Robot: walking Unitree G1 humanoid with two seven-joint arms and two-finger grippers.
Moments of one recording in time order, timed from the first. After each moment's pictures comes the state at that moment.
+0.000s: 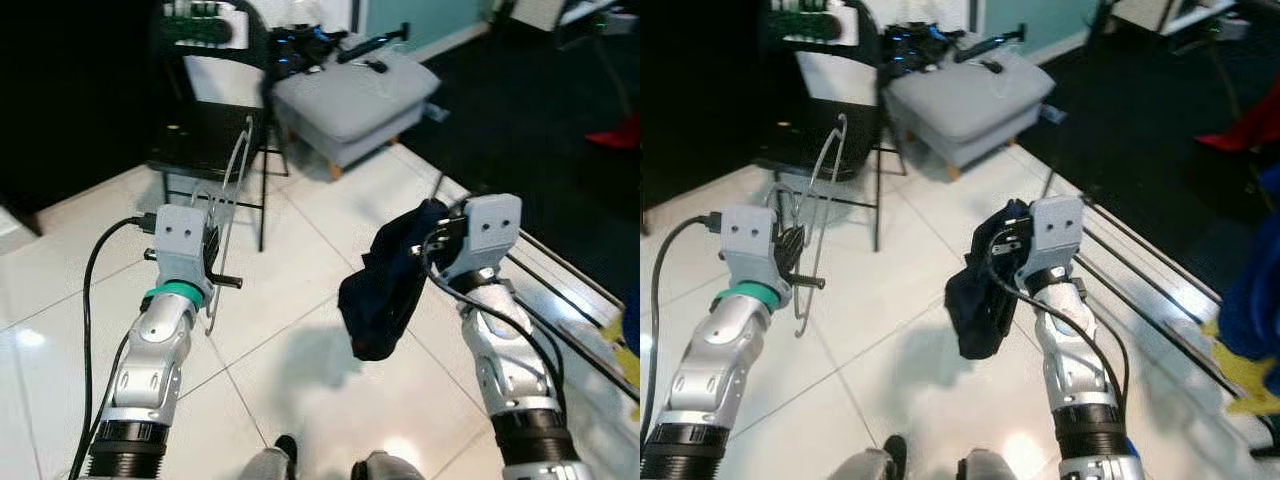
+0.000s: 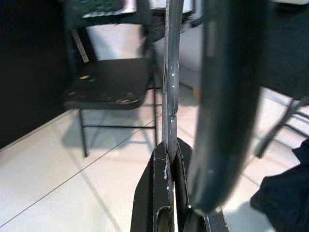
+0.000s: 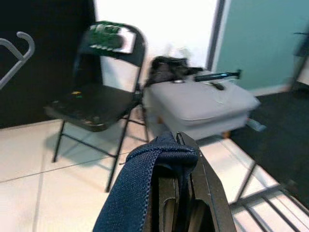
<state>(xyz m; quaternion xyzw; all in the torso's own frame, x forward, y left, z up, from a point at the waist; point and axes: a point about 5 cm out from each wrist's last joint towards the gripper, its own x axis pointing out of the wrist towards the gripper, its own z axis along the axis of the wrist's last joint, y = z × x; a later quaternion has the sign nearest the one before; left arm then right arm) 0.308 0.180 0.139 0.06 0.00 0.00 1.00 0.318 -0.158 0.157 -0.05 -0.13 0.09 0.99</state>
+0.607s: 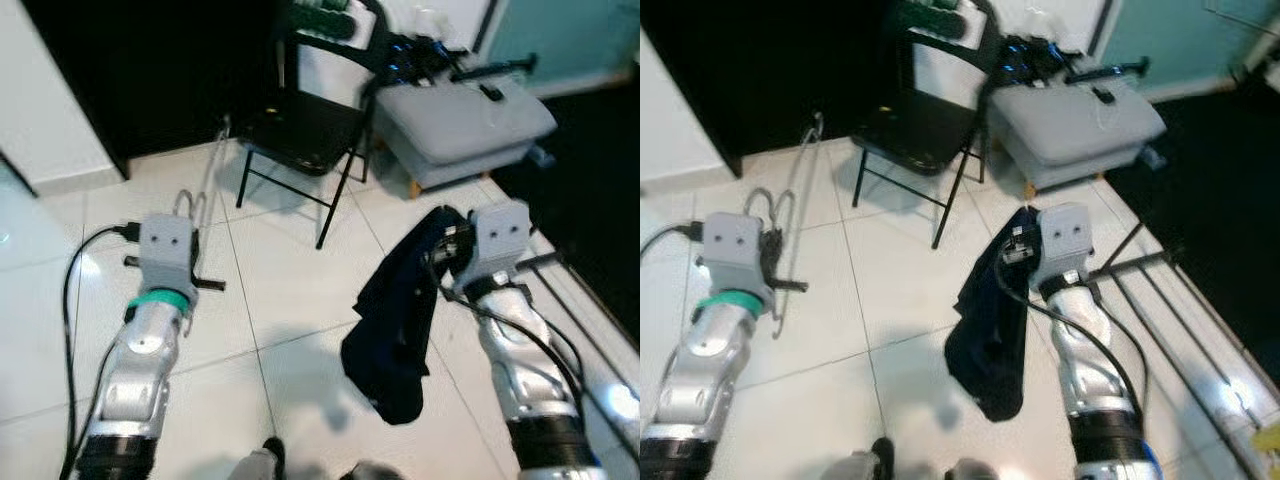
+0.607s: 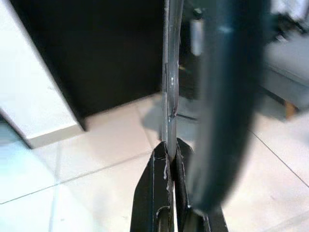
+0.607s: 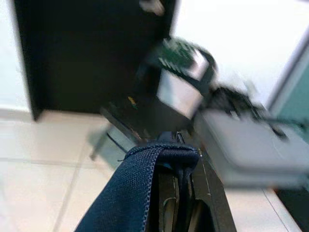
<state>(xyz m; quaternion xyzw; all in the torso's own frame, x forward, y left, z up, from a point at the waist) 0.299 0.191 0.154 0.09 -0.05 0.05 0.99 0.324 -0.172 0.177 -0.08 -0.16 0.08 0.98</state>
